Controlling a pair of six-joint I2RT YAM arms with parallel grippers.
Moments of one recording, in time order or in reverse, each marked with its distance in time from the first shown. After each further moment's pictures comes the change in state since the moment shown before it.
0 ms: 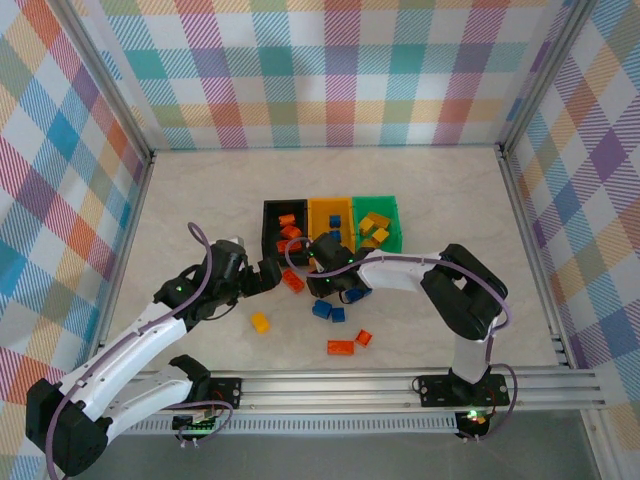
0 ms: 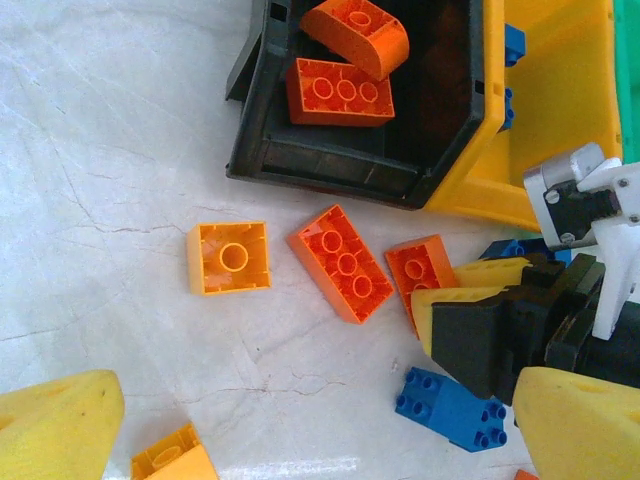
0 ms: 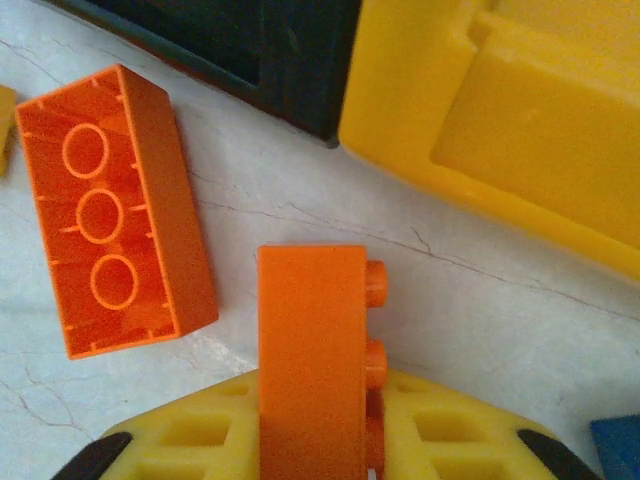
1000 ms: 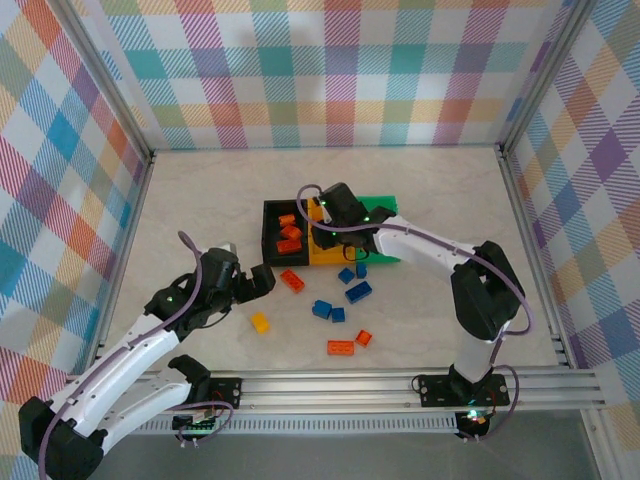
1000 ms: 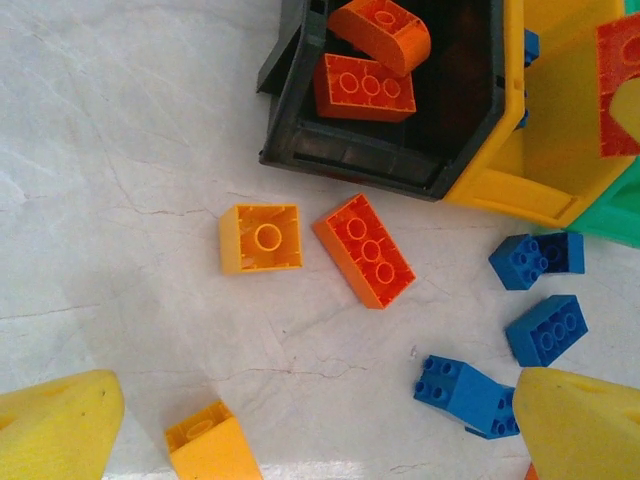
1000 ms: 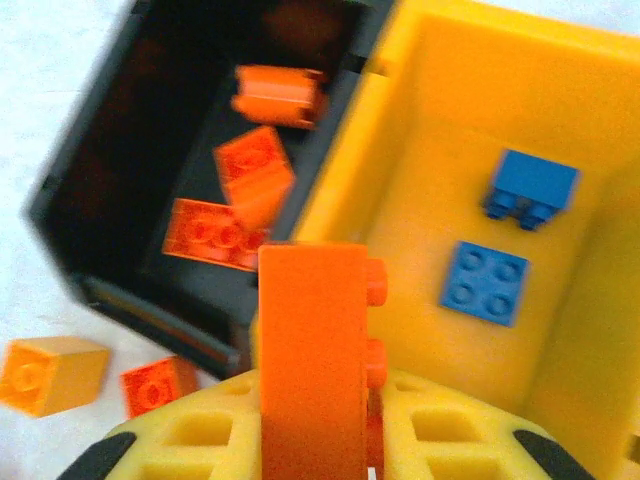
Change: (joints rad) left arm 0.009 -0.099 -0.037 -0.055 -0.019 -0.007; right arm -0.129 -0.068 0.291 -0.164 0.033 -0.072
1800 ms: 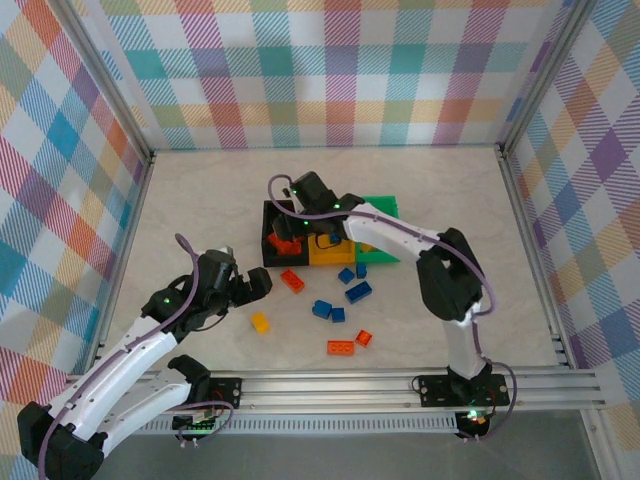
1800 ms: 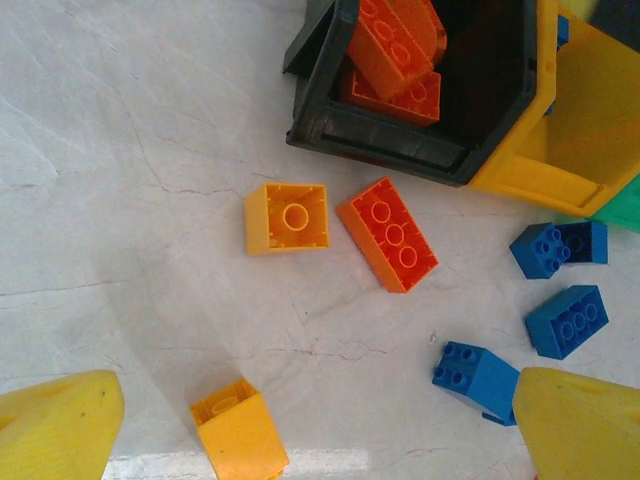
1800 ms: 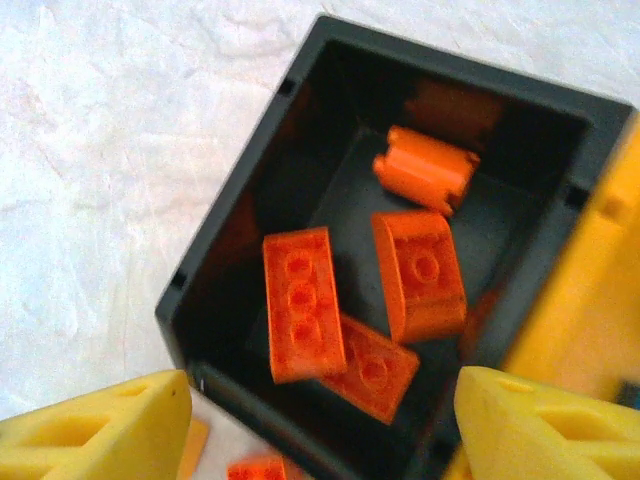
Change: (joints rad) left arm 0.014 -0.018 0.001 -0.053 0.011 0.000; right arm 0.037 0.188 0.240 -0.034 -0.069 0.013
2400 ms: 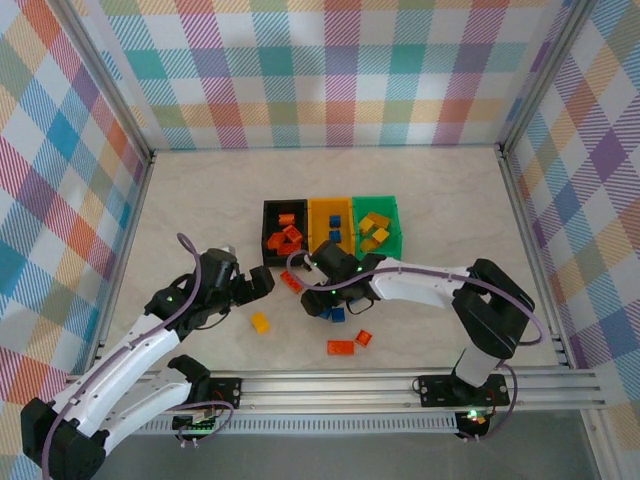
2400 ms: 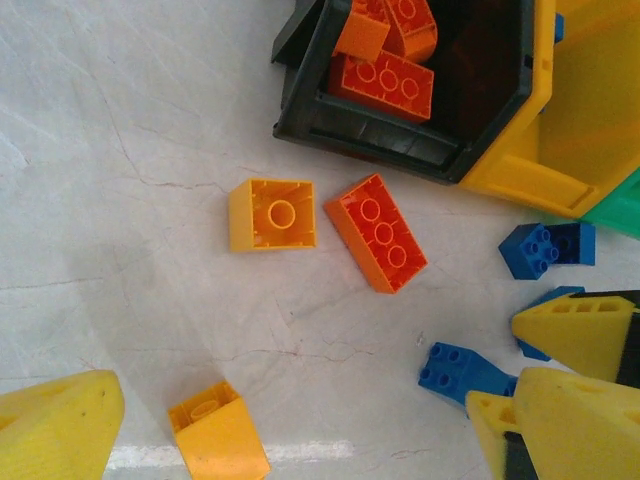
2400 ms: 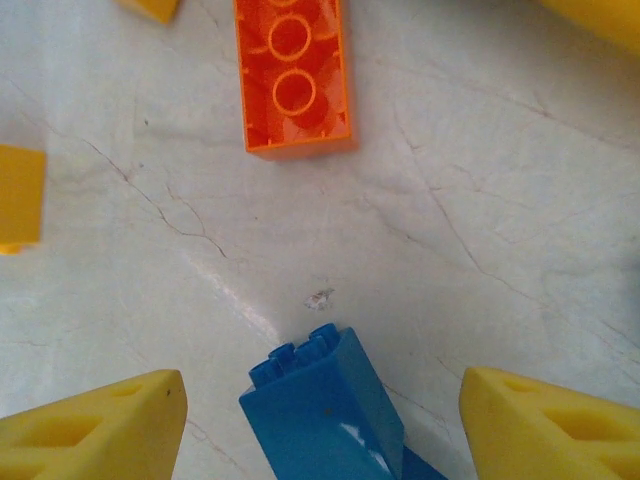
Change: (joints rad) left arm 0.012 0.023 -0.018 0.041 0.035 -0.022; right arm 0.165 -0.279 -0.585 0.055 -0.006 -0.020
